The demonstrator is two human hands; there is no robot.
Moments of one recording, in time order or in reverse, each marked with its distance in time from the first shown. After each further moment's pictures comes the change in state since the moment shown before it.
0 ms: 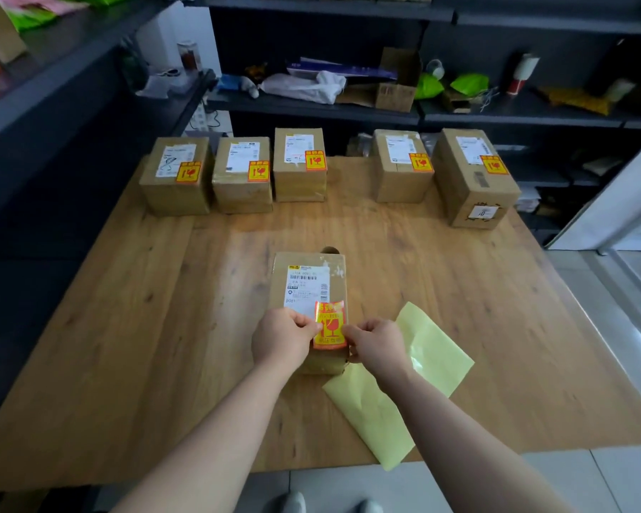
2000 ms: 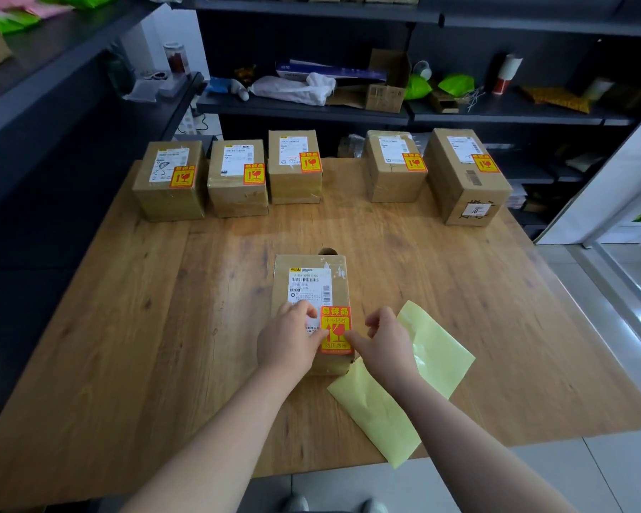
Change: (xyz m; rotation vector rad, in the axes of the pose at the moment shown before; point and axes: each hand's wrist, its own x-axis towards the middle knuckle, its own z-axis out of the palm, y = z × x) left_hand 0.015 -0.019 0.004 0.292 0.051 0.442; right_hand -0.001 0.011 0.000 -0.421 0.134 -0.229
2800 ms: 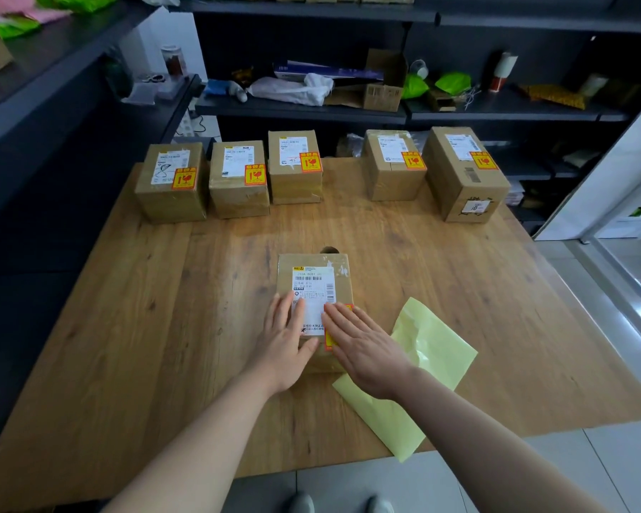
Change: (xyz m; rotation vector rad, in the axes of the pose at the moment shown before) left_hand -0.006 -0.040 0.004 0.067 -0.278 0.158; right_hand 0.002 0.012 0.012 -0.641 -0.295 -0.766
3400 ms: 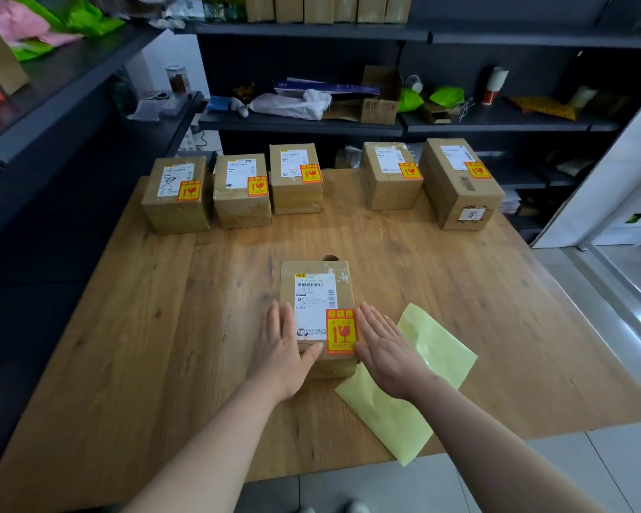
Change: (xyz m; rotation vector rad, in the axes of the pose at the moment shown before) left_hand -0.011 0.008 -0.003 -0.030 -0.004 -0.188; right_hand -0.019 0.011 -0.005 0.198 -0.028 0.249
